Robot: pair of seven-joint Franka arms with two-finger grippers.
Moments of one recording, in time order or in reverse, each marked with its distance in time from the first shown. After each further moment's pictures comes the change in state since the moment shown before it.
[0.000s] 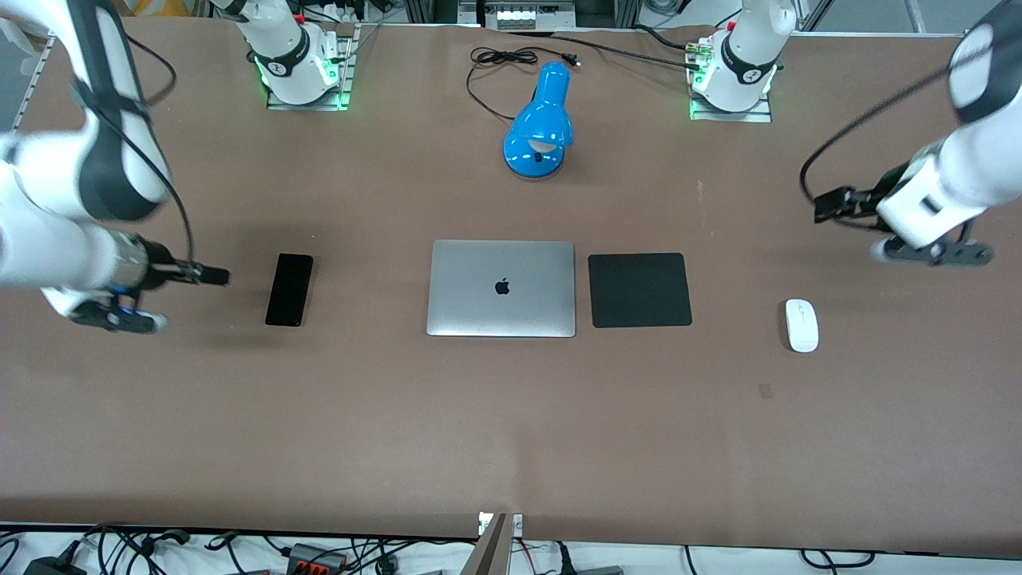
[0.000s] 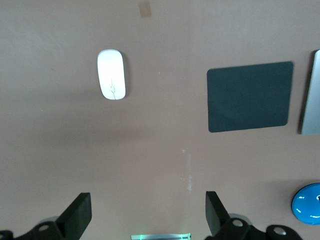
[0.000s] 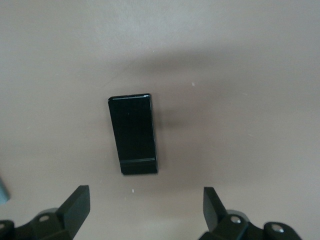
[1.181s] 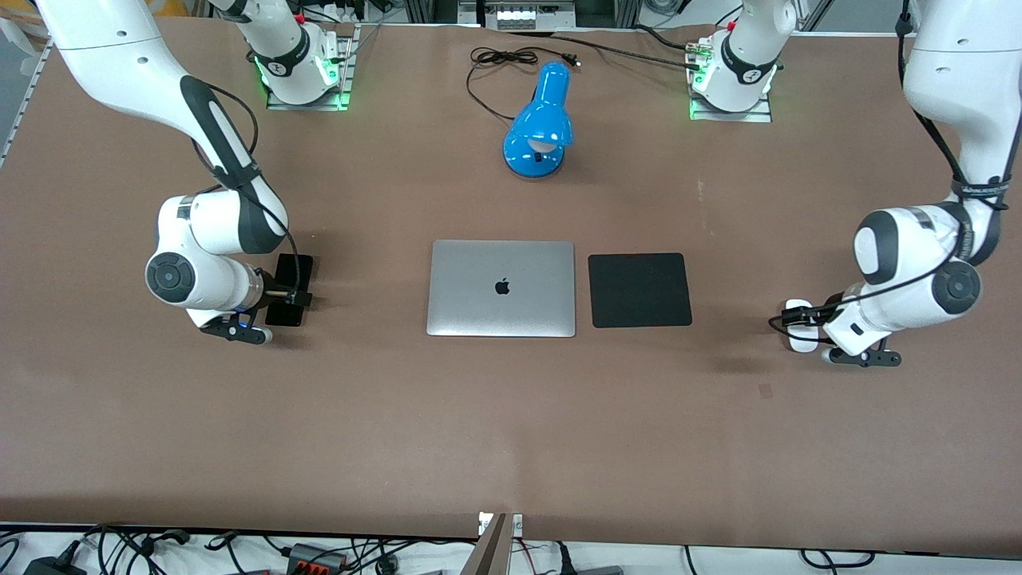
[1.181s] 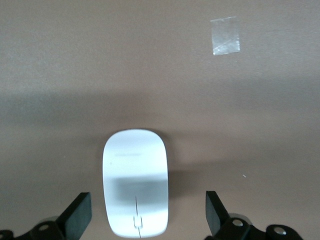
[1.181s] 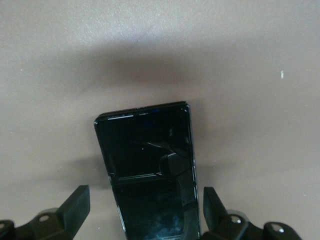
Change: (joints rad) left arm 0.130 0.421 0.022 -0.195 0.007 0.798 0.149; right arm 0.084 0.133 0.000 -0.252 -0.037 0.429 0.151
